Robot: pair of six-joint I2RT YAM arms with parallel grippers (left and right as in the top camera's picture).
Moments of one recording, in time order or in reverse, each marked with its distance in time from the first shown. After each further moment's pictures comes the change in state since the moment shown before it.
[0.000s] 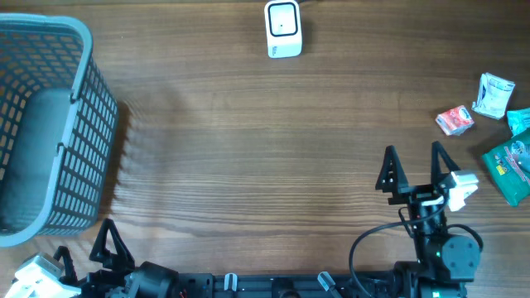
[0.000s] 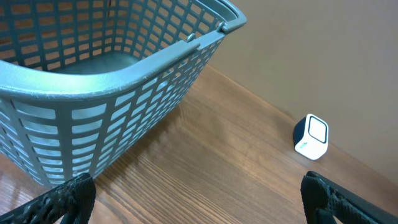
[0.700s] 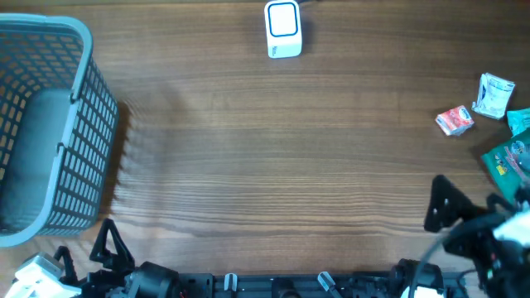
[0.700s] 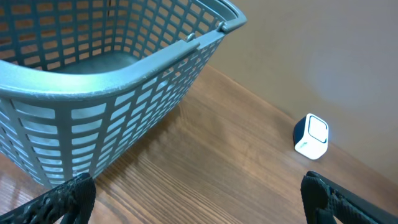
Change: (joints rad) left arm 0.000 0.000 0.000 0.000 0.000 0.000; right arm -0.166 0.493 1.262 -1.398 0.003 -0.007
